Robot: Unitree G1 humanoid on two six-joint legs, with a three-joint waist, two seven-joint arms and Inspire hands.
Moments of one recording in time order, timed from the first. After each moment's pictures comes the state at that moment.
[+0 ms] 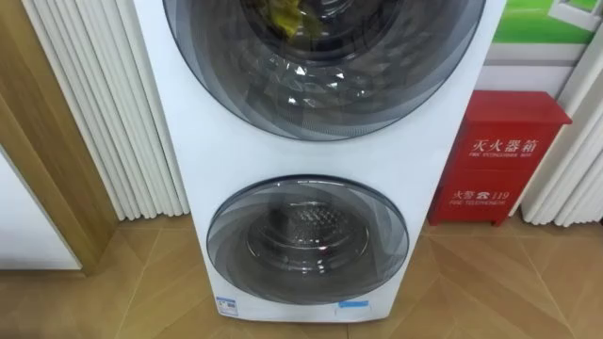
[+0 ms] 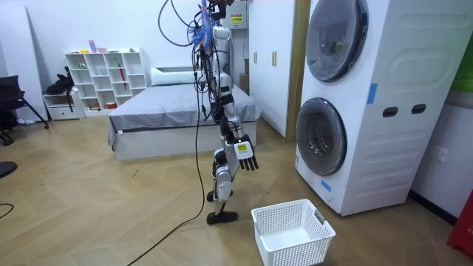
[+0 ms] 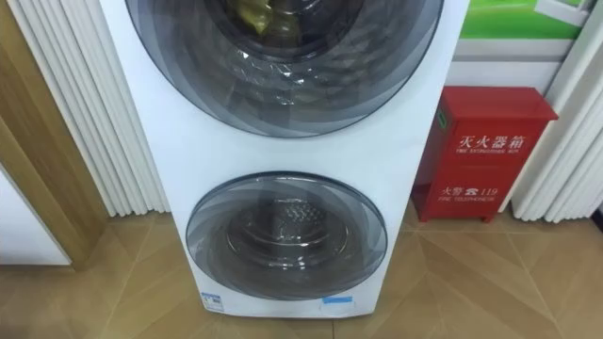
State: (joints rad) left arm 0.22 0.15 0.08 1.08 0.07 0.01 0.25; right arm 0.16 -0.18 0.06 1.17 0.42 0.01 0.05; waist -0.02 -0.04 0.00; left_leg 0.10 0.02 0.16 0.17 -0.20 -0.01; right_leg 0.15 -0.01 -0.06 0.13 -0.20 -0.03
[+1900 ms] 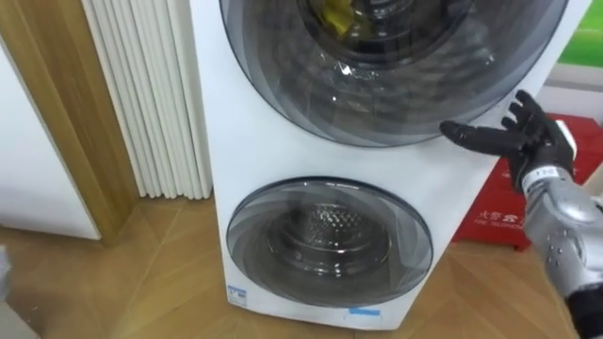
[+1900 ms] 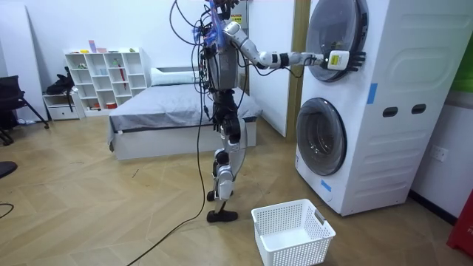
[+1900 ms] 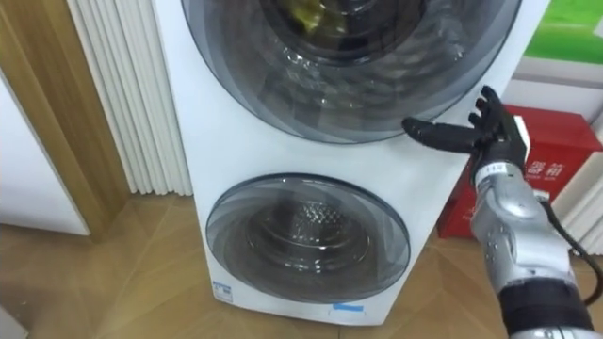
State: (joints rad) left arm 0.20 0.22 0.15 1.07 0.32 0.21 0.17; right arm -0.68 -0.44 -0.11 0.65 0.43 0.13 -0.20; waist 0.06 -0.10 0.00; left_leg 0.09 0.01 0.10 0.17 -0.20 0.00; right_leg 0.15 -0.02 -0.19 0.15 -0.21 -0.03
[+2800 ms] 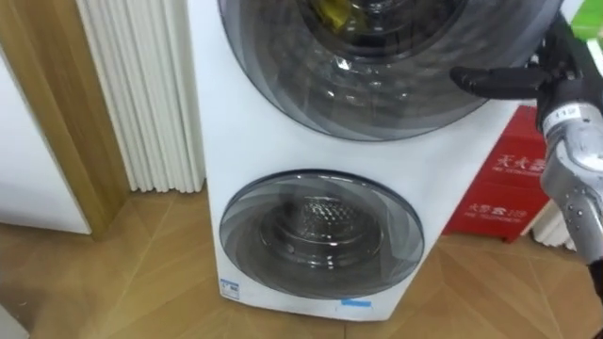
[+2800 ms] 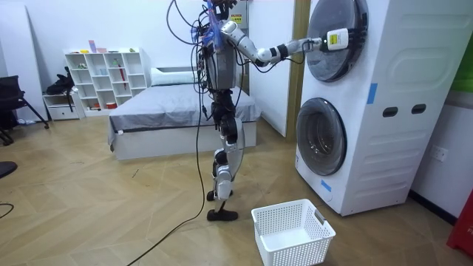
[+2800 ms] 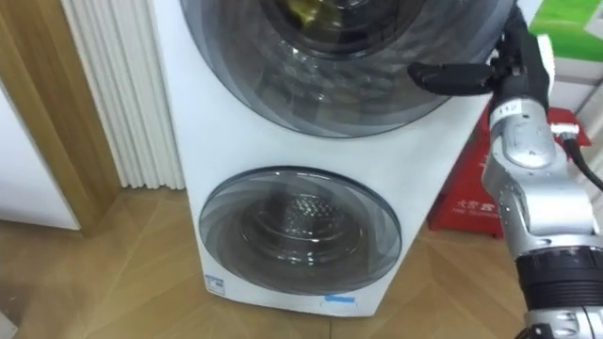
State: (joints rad) left arm 0.18 0.22 0.13 1.02 0.36 0.23 0.16; right arm -0.69 -0.52 -0.03 0.29 0.30 0.24 -0.27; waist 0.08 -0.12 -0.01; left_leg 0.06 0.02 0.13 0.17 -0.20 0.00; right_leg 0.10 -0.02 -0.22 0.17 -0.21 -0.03
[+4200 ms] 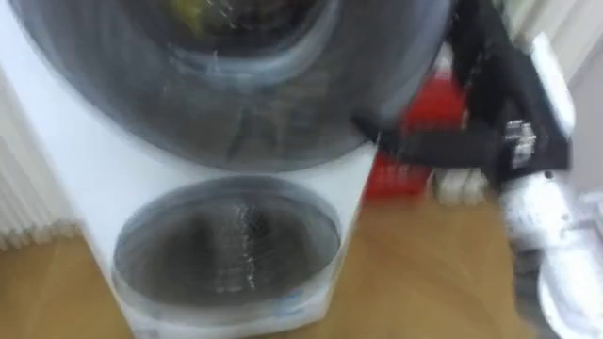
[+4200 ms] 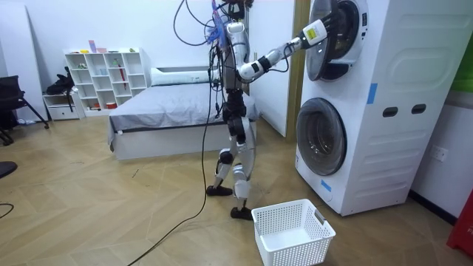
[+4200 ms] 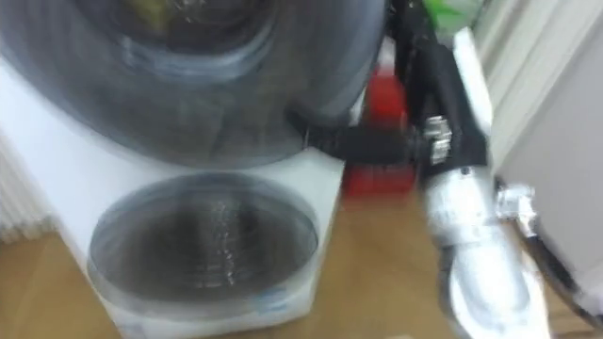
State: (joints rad) left arm 0.22 0.26 -0.01 1.08 0.31 0.12 0.17; right arm -0.11 -0.33 0.03 -0.47 0.20 0.07 -0.07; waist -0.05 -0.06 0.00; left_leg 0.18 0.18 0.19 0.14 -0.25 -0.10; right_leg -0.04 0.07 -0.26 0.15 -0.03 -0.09
